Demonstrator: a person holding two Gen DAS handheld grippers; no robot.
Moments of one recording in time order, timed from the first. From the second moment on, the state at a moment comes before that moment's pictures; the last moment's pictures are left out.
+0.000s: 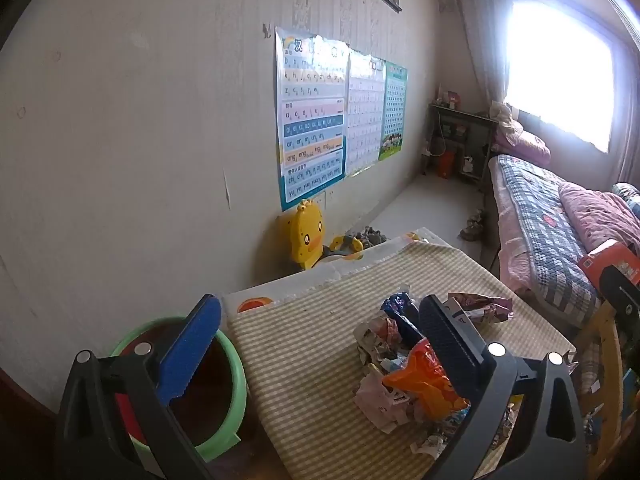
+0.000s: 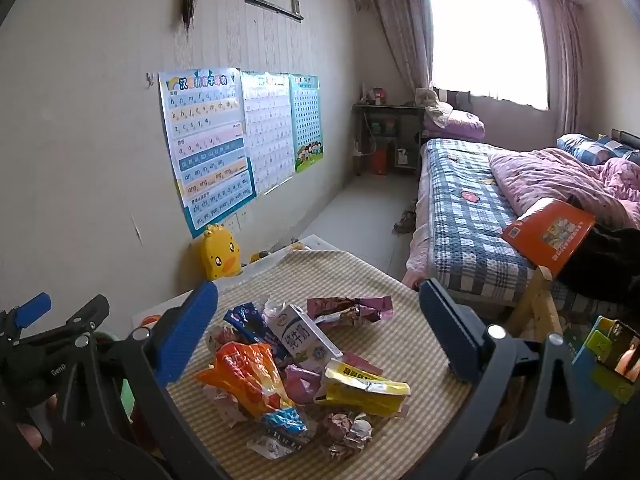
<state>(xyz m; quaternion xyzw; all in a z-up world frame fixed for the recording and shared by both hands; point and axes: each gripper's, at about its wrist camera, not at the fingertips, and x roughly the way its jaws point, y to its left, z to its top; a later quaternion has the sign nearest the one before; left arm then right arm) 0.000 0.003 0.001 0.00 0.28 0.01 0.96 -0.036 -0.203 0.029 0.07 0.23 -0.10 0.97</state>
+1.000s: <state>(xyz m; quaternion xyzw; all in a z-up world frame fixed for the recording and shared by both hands) 0.001 0.002 0.003 0.01 0.28 0.01 0.96 -0.035 -0.202 0.021 0.07 0.23 -0.09 0.97</state>
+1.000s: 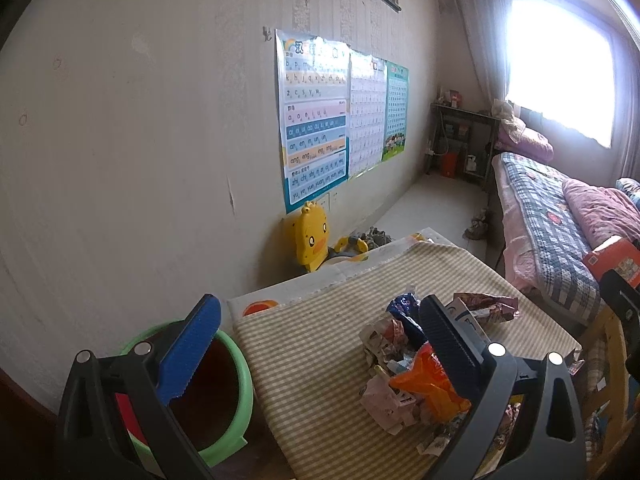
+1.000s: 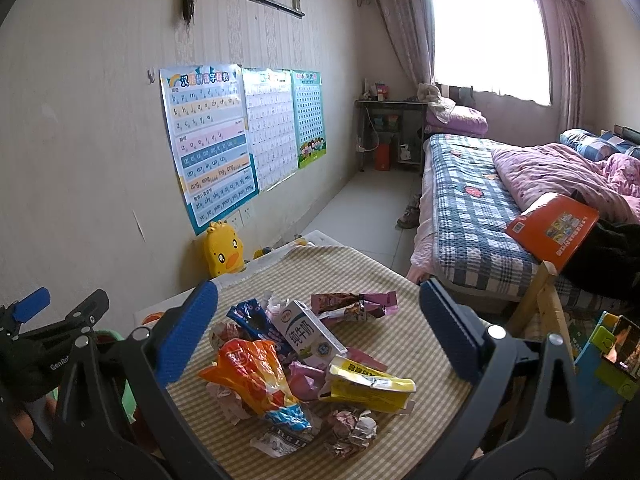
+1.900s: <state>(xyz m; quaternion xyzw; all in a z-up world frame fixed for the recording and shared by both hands) 0.006 0.005 -0.005 0.01 0.30 0.02 0.95 -0.036 -0.205 0.018 0.08 0.24 -0.10 0.96</state>
